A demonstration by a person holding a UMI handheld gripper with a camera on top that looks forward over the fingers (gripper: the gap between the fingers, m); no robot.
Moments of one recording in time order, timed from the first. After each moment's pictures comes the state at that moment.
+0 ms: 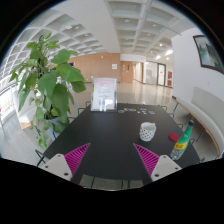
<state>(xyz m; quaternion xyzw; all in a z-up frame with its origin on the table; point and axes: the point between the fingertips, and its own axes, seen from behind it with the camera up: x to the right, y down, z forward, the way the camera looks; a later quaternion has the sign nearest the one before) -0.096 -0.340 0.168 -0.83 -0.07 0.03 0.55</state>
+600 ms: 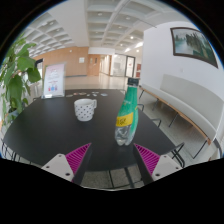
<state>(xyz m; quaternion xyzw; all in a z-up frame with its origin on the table) 0.170 -0.321 0.049 -0.85 0.05 -0.09 0.52</state>
